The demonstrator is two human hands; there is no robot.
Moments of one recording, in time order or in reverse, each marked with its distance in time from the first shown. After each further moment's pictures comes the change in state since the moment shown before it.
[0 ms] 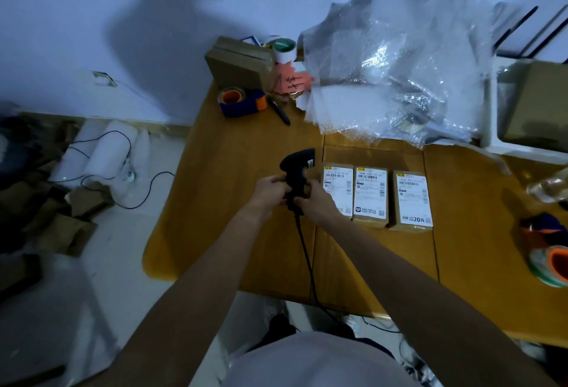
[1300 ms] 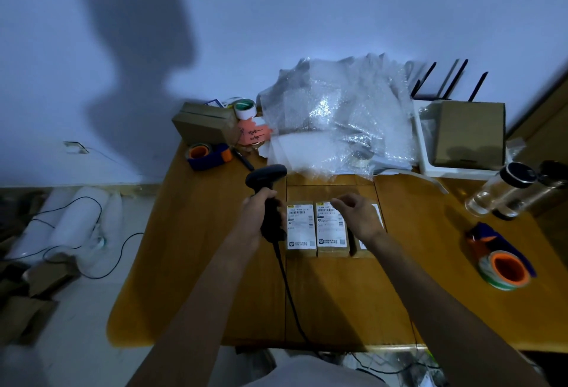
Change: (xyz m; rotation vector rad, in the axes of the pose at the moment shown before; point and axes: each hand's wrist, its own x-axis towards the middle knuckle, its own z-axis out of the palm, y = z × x) left_hand -0.087 0.068 0.056 -0.396 -0.135 0.128; right_hand -0.039 0.058 -0.146 0.174 0.407 -0.098
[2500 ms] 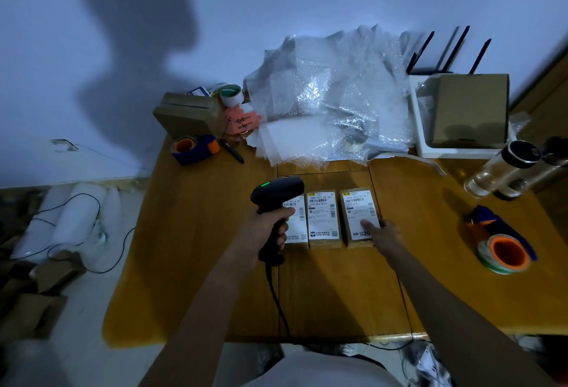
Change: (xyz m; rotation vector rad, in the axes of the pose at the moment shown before) left_hand 0.006 -0.034 0.012 0.310 -0.181 -0.060; right_hand 0.029 0.158 -0.017 0.158 0.102 0.461
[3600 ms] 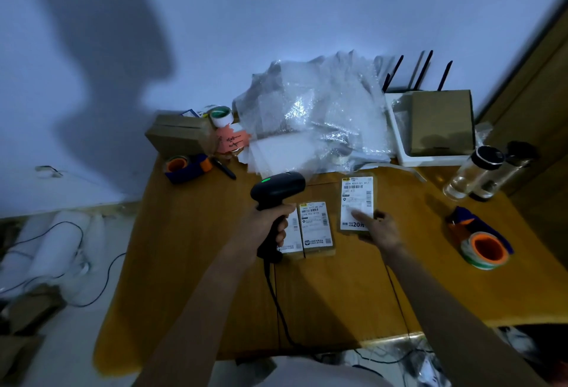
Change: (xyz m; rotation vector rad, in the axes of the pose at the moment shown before) left_hand -0.019 0.032 0.010 0.056 -0.065 0.082; right_hand -0.060 -0.054 -0.021 0.384 -0.031 -0.102
